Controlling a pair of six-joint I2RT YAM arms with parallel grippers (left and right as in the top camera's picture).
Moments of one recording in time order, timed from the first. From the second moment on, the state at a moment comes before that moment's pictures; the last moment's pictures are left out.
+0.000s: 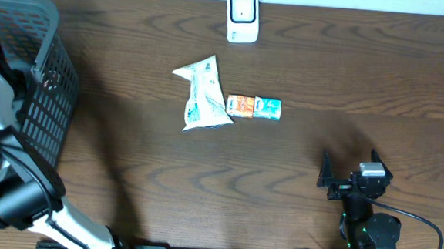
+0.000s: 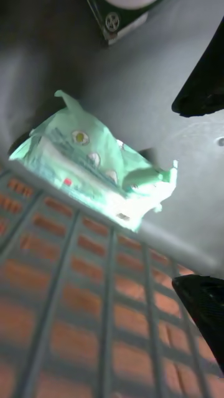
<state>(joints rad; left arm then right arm) 0.60 1.92 1.48 -0.57 -0.35 0.33 0.04 0.01 0.01 -0.07 -0.02 -0.04</state>
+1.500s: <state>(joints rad) 0.62 1.78 1.45 -0.39 -0.10 0.17 0.04 0.01 0.01 -0.07 -0.02 -0.04</state>
